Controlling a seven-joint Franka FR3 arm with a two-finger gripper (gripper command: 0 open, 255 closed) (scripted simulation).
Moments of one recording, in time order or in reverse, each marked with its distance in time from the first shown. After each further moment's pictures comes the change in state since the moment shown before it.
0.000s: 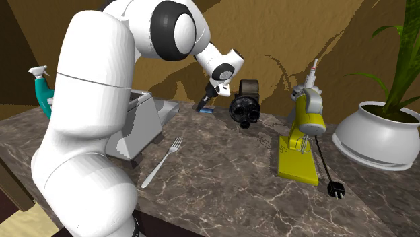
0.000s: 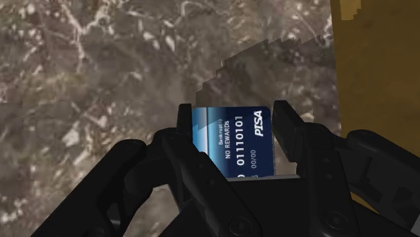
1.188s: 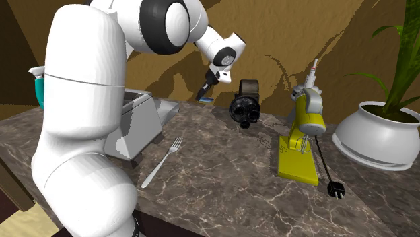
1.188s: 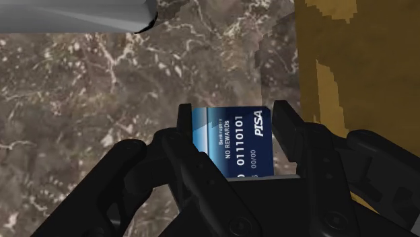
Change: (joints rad) arm -0.005 -0.072 -0.003 0.052 -0.019 -0.109 0.064
